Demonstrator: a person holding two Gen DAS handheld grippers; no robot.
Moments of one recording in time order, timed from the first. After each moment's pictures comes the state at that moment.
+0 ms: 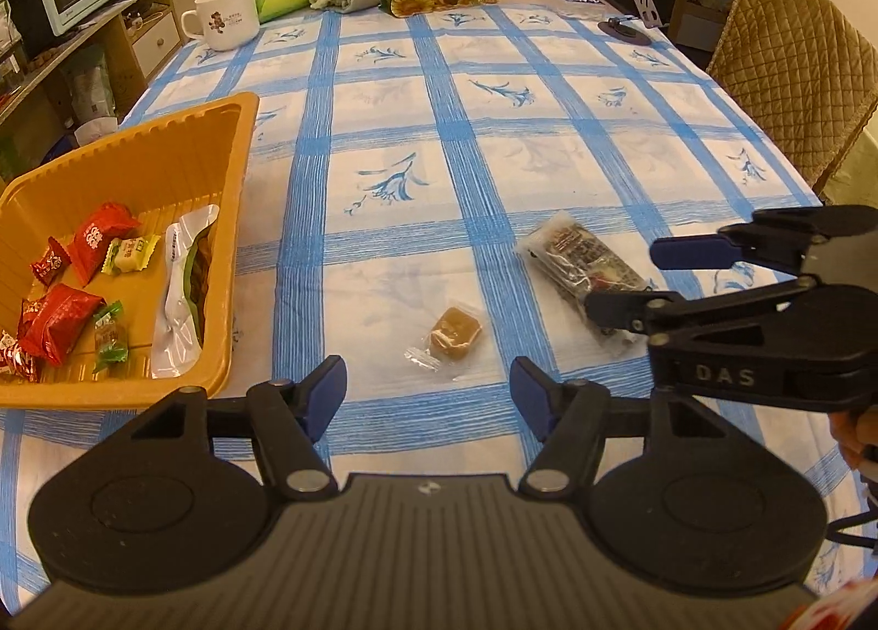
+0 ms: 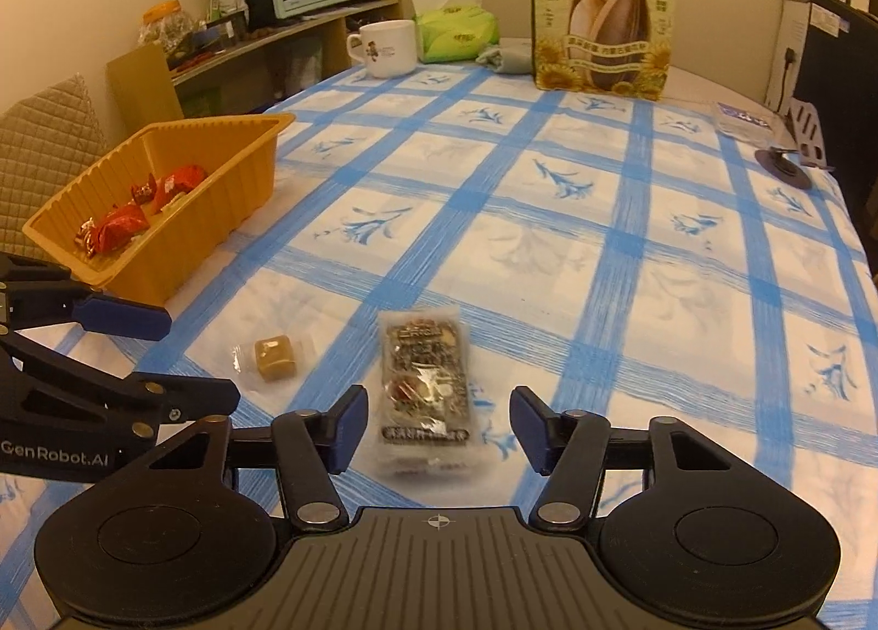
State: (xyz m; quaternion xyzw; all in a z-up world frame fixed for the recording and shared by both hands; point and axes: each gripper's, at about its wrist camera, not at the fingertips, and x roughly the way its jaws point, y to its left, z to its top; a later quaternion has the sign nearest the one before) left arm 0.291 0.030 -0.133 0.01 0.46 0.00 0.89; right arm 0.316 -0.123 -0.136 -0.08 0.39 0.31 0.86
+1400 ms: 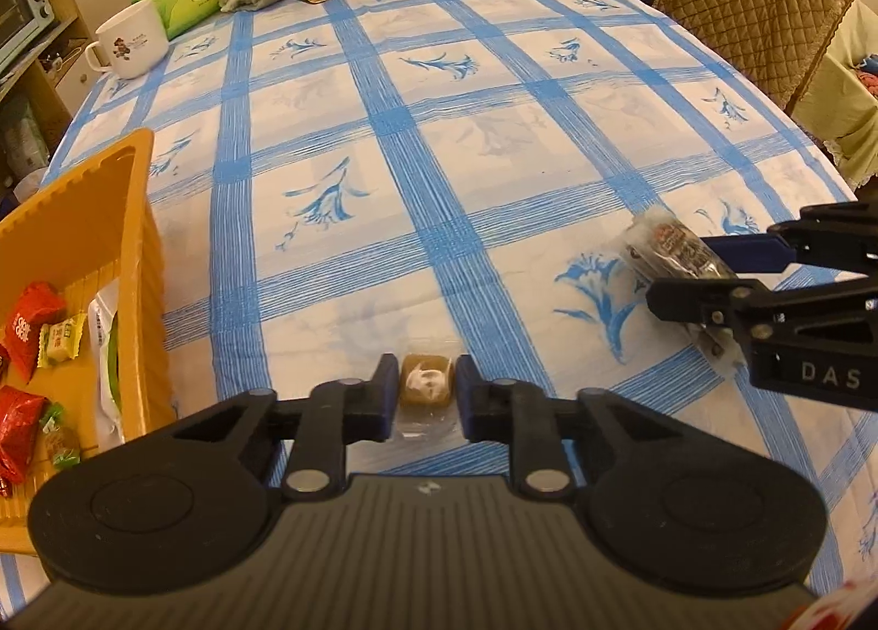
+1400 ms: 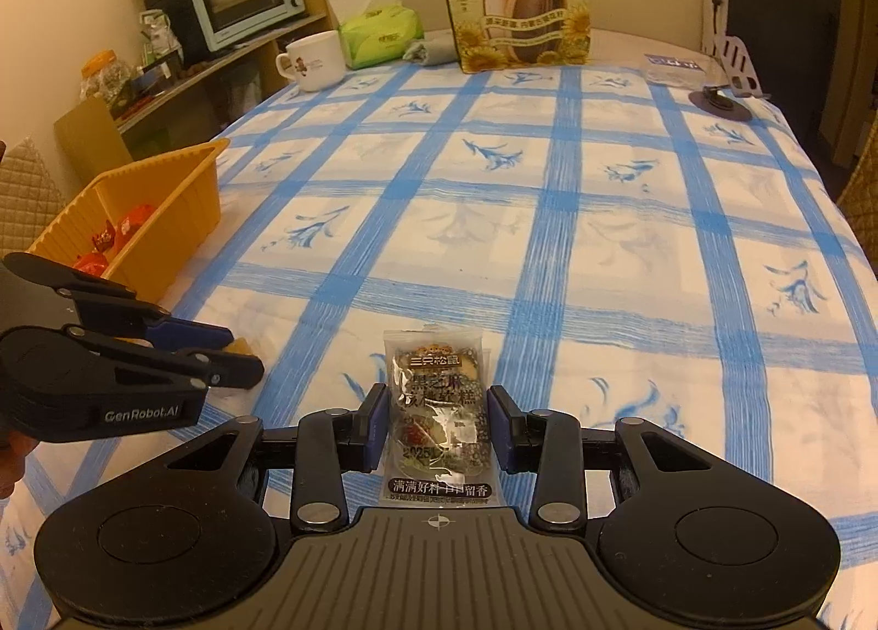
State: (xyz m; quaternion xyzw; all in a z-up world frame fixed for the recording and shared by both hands) left arm 0.337 0.017 -0.155 0.08 0.48 -0.07 0.87; right arm 0.309 -0.156 -0.135 -0.01 0.41 0.25 0.88
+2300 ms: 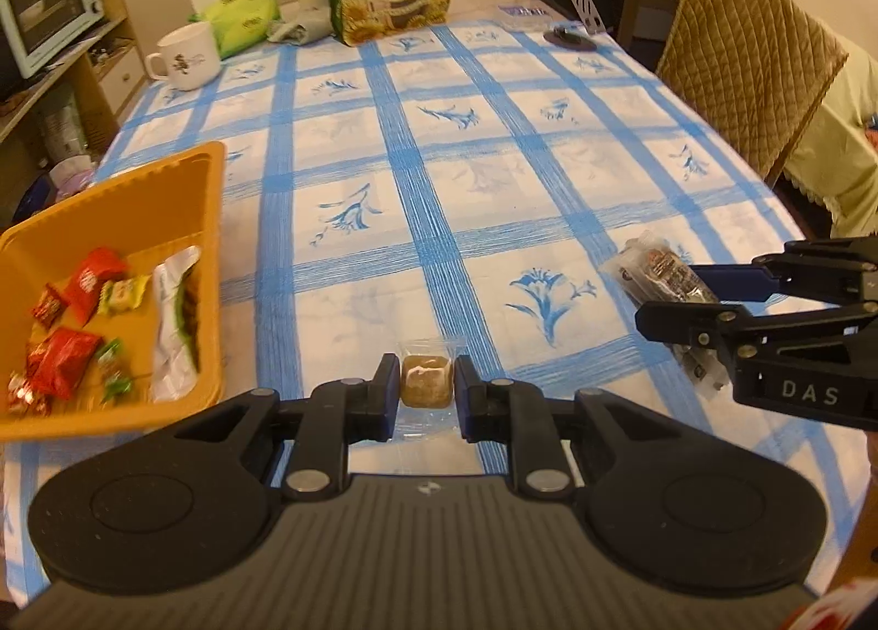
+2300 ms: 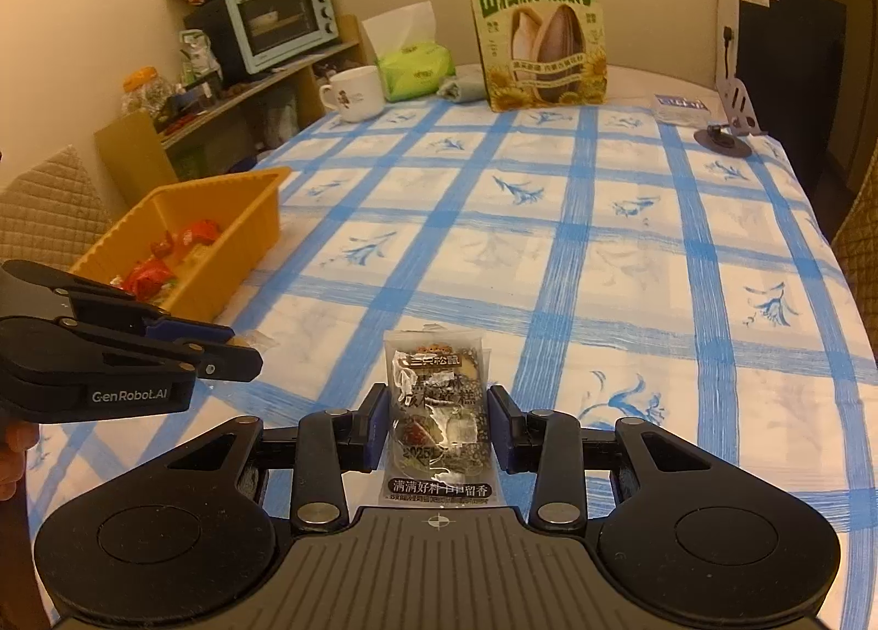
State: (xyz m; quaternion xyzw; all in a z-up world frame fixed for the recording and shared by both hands) left arm 0.268 0.014 -0.095 0.03 0.45 -0.04 0.89; right arm 0.262 -0.168 -0.092 -0.01 0.38 0.28 0.88
